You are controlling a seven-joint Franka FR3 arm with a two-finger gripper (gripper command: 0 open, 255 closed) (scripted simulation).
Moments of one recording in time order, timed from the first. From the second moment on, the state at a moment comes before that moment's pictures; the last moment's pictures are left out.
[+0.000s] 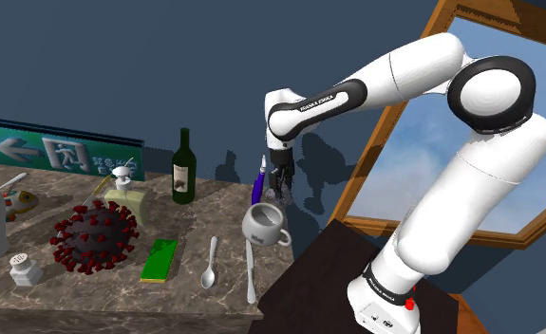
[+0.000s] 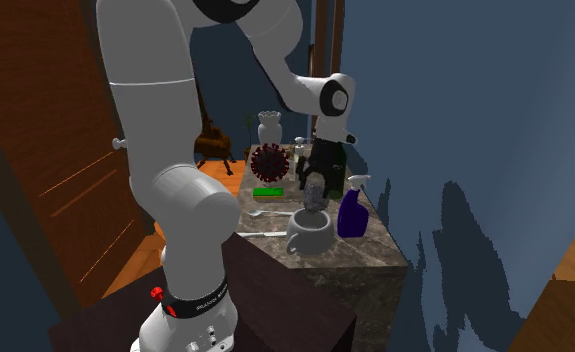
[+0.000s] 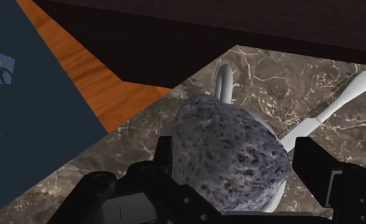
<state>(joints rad) -0.01 -0.02 0.02 -2.33 0.00 1.94 -0.14</state>
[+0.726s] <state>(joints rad) -0.01 0.07 0.02 -2.37 0.00 2.07 -0.14</state>
